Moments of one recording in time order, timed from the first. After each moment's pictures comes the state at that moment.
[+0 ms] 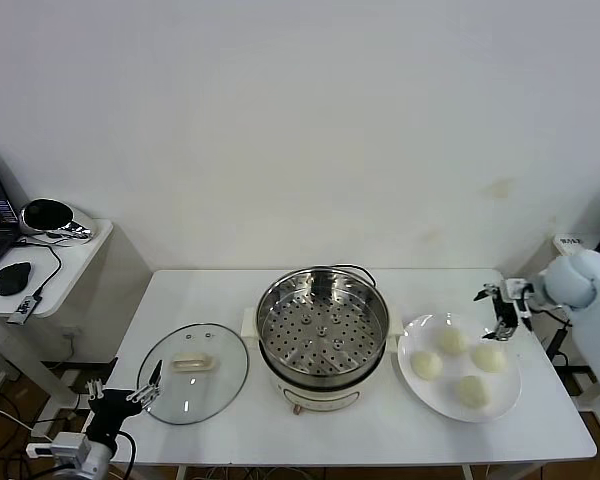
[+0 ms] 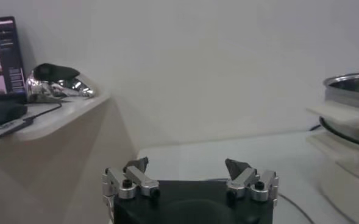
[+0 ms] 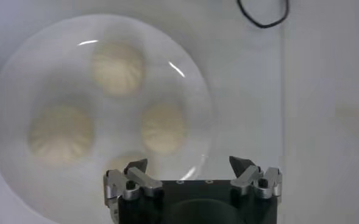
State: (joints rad) left arm 1.59 -1.34 -0.82 -1.98 -0.19 0.12 0.18; right arm -0.39 0.75 -0.02 1.17 -0.52 0.04 -1.23
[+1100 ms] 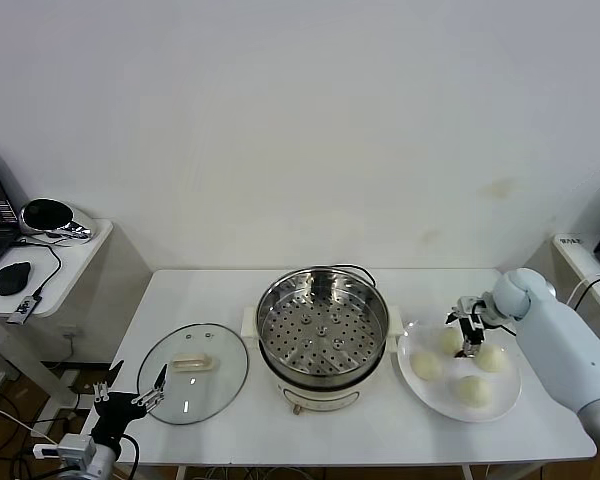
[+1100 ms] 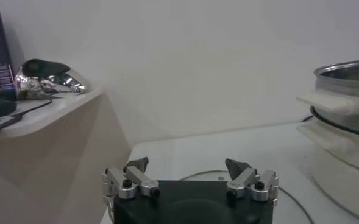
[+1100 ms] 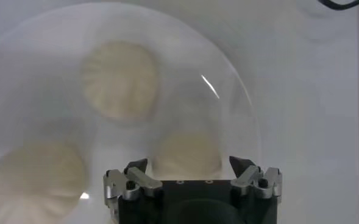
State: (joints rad) left arm 1.60 -1.33 -0.81 -1.97 -0.18 0.11 0.18; right arm -0.35 0.89 -0.08 0.96 -0.59 0.04 -1.17
